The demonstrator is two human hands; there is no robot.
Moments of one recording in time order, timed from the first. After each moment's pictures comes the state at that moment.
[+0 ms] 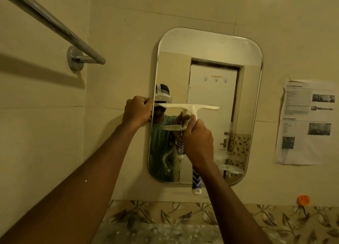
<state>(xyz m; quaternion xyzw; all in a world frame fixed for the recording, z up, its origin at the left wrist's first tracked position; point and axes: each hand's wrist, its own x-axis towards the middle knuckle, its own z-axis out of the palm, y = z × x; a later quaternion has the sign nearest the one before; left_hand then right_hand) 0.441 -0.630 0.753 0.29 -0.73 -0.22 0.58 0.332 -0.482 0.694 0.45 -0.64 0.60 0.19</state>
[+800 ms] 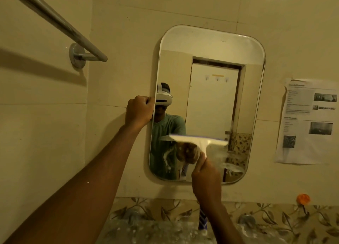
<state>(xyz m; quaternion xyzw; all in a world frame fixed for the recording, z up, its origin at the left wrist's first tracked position) 0.435 -0.633 0.744 0.29 -0.71 -0.19 0.61 0.316 -0.461 0.596 0.39 -0.71 0.56 0.18</state>
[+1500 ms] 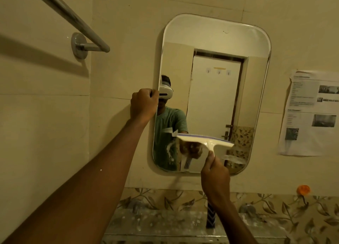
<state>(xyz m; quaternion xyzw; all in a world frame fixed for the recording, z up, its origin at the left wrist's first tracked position) 0.432 -0.623 0.741 0.29 -0.70 -0.15 0.64 0.311 -0.452 0.581 0.37 -0.72 0.56 0.18</state>
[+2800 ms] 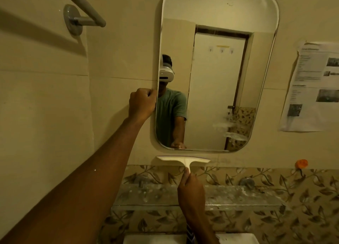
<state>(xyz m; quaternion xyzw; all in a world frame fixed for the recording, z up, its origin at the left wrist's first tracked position) 0.442 -0.621 0.689 0.30 -0.72 -0.27 0.57 0.365 -0.471 0.472 0.33 -0.79 0.51 0.08</state>
